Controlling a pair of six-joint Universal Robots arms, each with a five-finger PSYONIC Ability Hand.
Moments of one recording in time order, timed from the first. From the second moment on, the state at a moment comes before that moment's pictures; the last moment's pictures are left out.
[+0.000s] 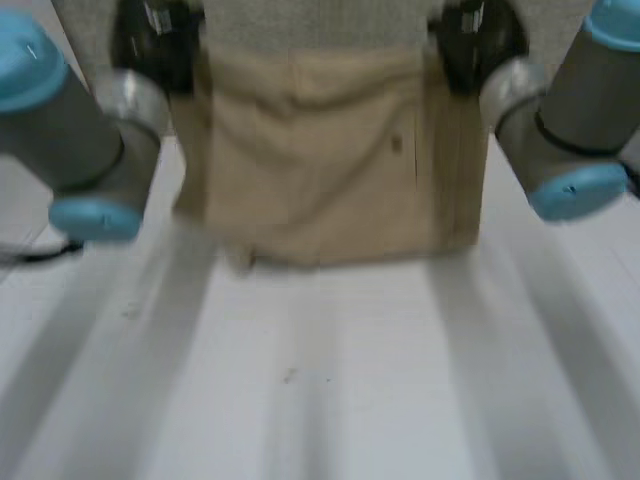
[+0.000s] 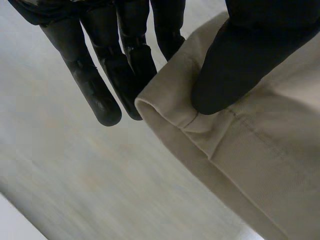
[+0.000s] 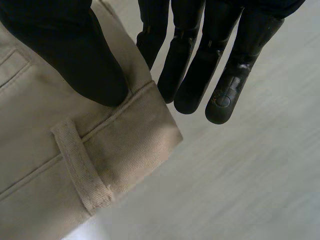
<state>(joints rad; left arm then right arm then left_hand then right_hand) 4.30 -2.10 -0.94 3.44 -1.61 3.69 1.99 -0.87 0.61 -0.04 1.47 2.53 1.14 1.20 1.19 1.20 0.97 0.97 1.18 1.18 1.19 0.99</state>
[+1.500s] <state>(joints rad) 4.23 -1.98 -1.61 3.44 -1.60 3.92 1.96 -1.16 1.50 0.25 1.55 2.28 1.14 1.20 1.20 1.20 0.97 0.98 1.18 1.18 1.19 1.00</state>
